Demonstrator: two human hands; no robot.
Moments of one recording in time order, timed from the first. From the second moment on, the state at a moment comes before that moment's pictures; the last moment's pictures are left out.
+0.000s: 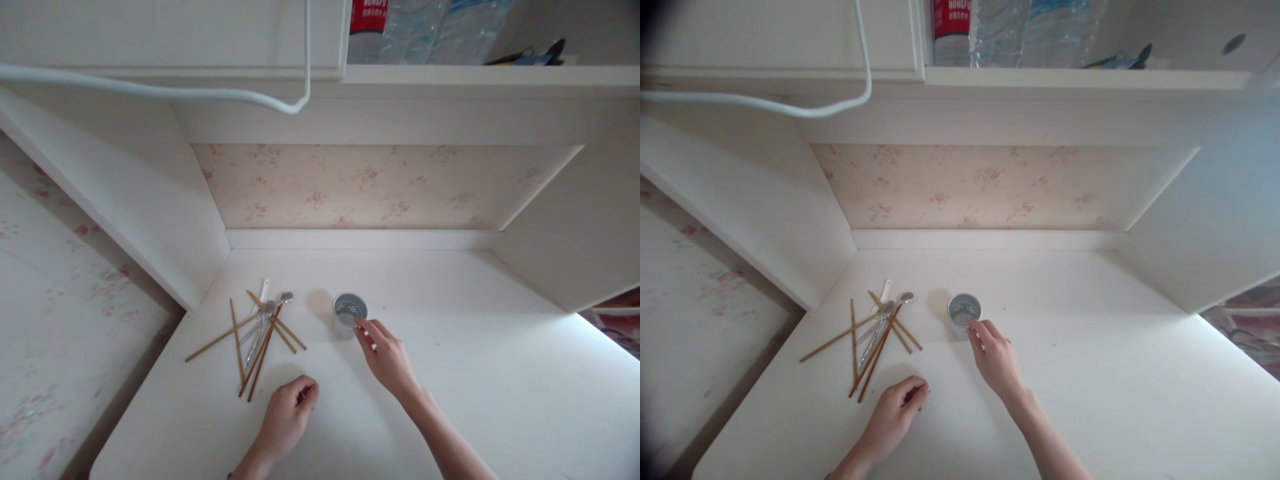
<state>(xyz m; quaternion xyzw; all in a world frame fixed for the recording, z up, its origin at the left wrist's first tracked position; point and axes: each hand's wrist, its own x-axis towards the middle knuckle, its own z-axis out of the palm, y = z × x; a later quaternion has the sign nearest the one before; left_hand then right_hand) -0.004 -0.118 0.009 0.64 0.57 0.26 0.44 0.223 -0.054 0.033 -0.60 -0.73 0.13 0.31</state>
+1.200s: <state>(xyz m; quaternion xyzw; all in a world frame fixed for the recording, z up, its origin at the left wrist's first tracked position) -0.043 -0.058 0.045 0.69 0.70 0.15 0.12 0.211 -0.096 -0.014 -0.62 -0.75 0.15 0.16</state>
